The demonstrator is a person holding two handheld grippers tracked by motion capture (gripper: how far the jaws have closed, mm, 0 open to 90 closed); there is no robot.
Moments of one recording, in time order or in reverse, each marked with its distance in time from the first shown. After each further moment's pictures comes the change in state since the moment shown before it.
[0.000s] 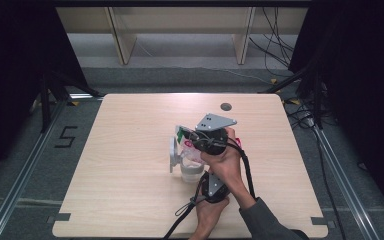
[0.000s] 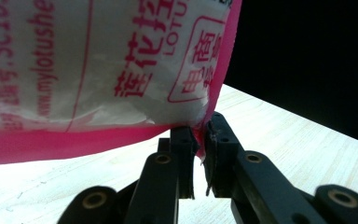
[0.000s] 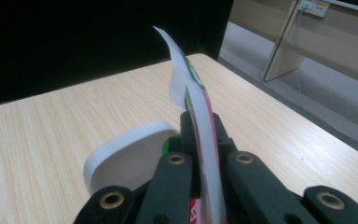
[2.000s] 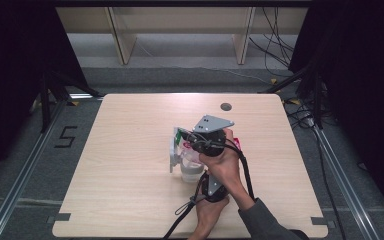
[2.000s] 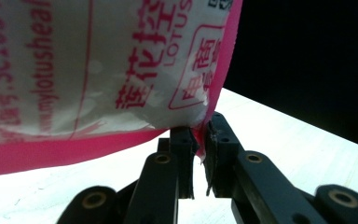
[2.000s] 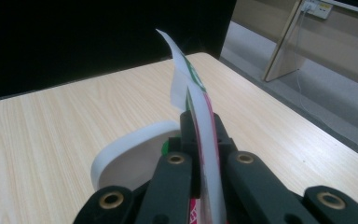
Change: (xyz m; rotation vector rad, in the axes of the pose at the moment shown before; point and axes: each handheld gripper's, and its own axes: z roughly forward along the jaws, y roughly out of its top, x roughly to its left) left arm 0.000 0.002 0.002 -0.027 -0.021 -0.024; right arm 0.006 0.001 0.002 0.015 0.011 -0.007
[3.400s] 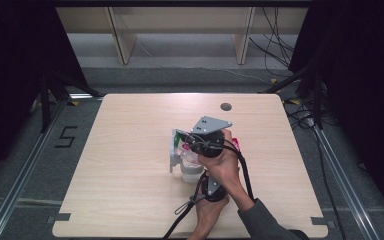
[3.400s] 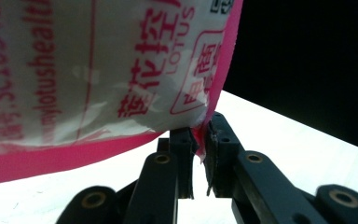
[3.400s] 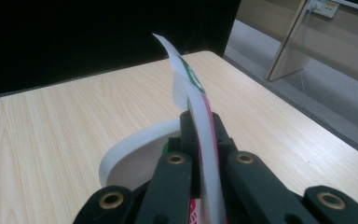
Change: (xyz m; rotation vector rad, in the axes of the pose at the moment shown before) left arm 0.001 0.001 0.001 -0.005 -0.033 0.011; right arm 0.003 0.001 0.002 -0.009 -0.002 -0.024
